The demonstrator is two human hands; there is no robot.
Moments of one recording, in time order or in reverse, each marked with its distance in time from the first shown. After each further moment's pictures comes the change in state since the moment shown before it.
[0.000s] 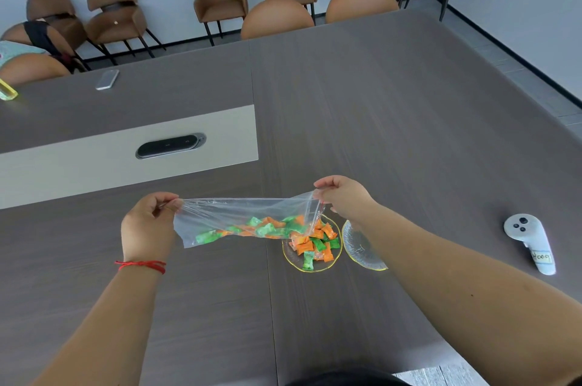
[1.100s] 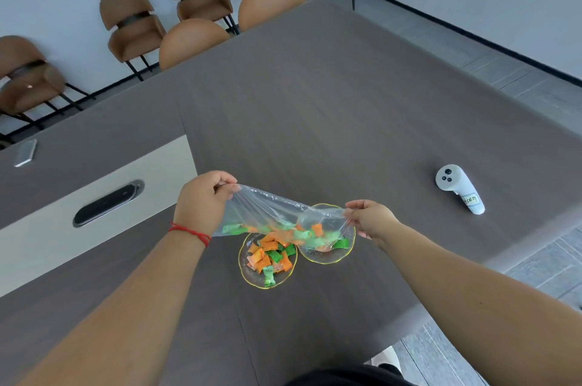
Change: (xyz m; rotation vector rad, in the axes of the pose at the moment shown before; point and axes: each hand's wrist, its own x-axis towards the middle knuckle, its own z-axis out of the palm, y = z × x) left_hand -0.029 0.141 0.147 0.158 -0.510 0.477; right_hand -0.026 0.123 -0.128 0.396 0.264 0.359
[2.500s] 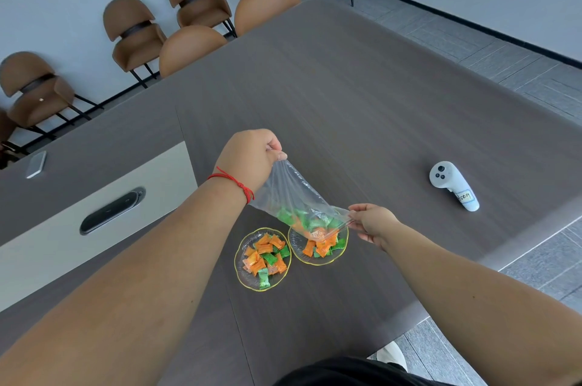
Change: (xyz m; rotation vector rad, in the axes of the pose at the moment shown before) left_hand 0.031 0.134 0.031 0.278 -0.264 0.048; right_hand 0.012 0.007 -0.025 0.075 -0.019 0.117
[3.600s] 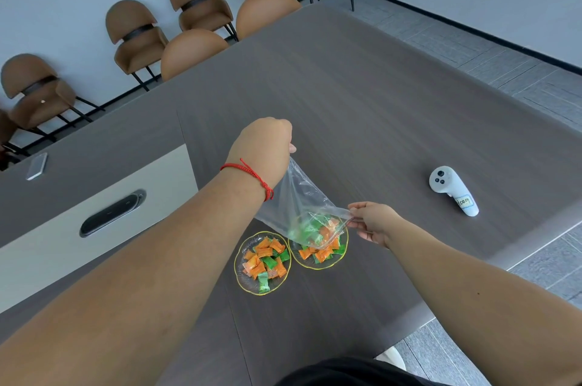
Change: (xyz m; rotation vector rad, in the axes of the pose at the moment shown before) left_hand 0.025 0.038 -0.010 0.498 -0.191 0.009; right_hand 0.001 -0.014 -0.007 0.000 -0.051 0.022
